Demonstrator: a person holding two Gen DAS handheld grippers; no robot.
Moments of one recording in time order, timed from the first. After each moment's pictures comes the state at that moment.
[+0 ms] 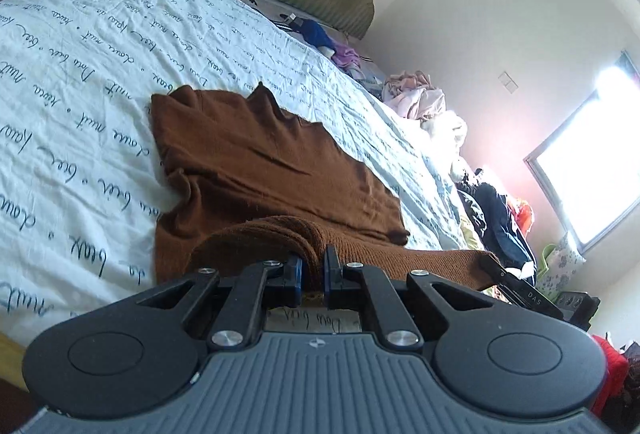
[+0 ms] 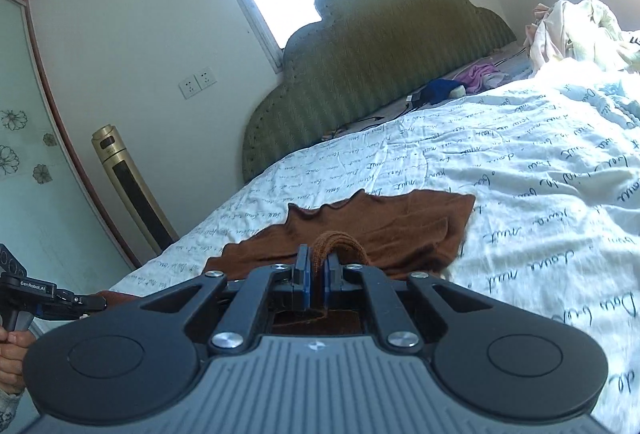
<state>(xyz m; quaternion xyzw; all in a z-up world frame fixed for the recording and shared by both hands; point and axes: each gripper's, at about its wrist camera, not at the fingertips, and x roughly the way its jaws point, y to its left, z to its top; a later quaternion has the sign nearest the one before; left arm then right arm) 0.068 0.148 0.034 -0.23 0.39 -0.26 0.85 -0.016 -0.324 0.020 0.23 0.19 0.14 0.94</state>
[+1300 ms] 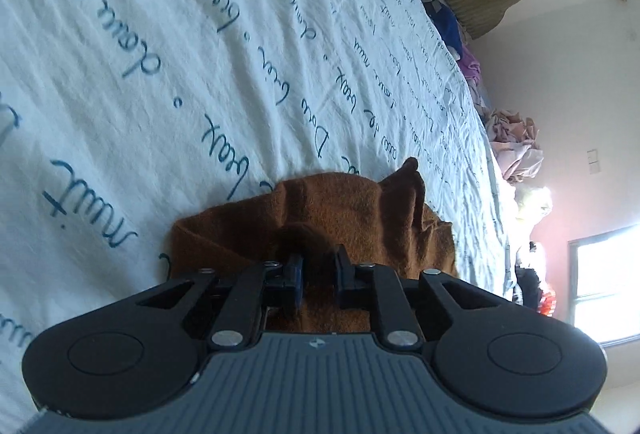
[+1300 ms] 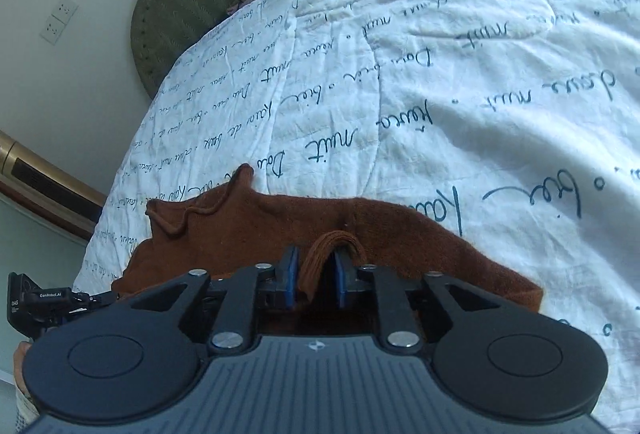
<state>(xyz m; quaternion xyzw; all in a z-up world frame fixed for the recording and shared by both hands) 0.352 0.164 -0.062 -0.33 0.52 -0.15 0.77 0.307 -0.365 -0.061 0.30 0.45 0.11 0.83</state>
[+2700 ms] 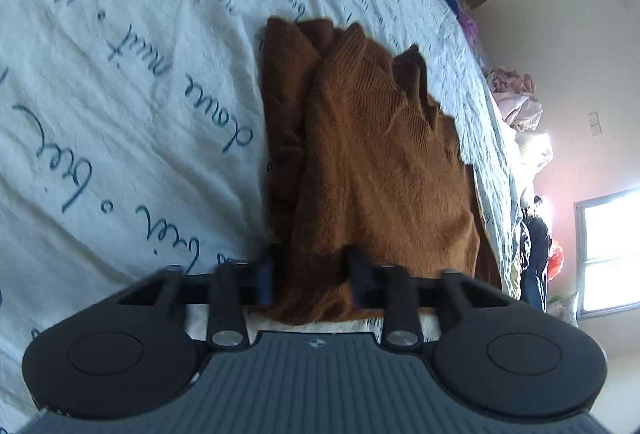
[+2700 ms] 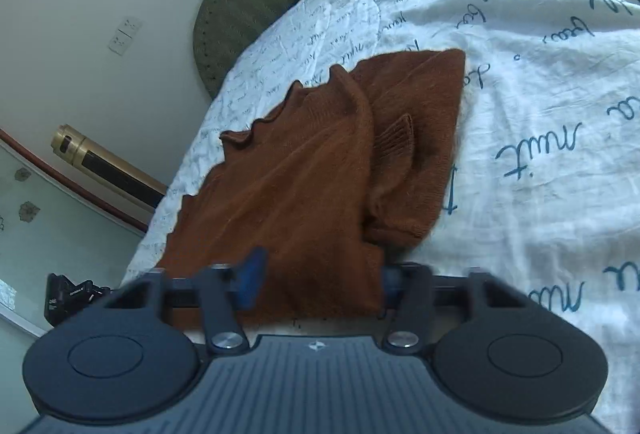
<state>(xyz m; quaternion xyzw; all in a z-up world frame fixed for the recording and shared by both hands) 0.217 0.178 -0.072 -0.33 0.56 -0.17 0.74 0.154 -0.370 -0.093 0.37 0.40 0.18 0.82</state>
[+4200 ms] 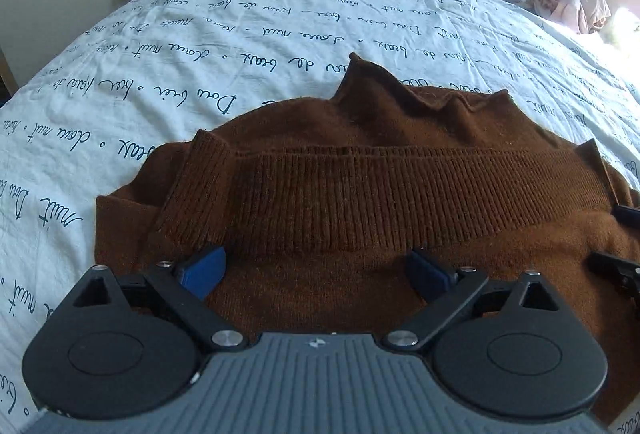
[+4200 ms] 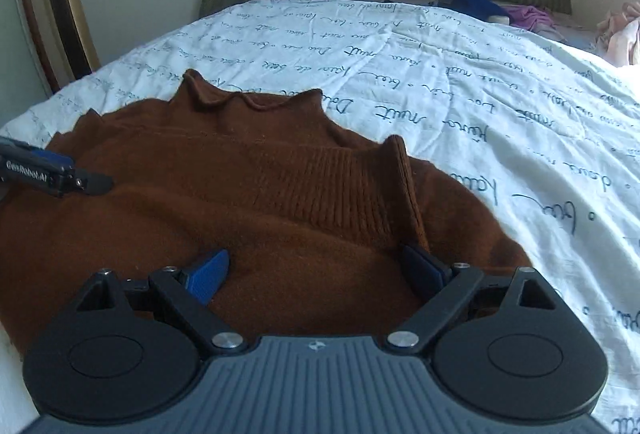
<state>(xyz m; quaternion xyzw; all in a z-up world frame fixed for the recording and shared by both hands) 0.271 0.002 -0.066 0.03 0.44 -0.05 0.89 0.230 -0.286 -0.076 0.01 0.38 0.15 0.91</state>
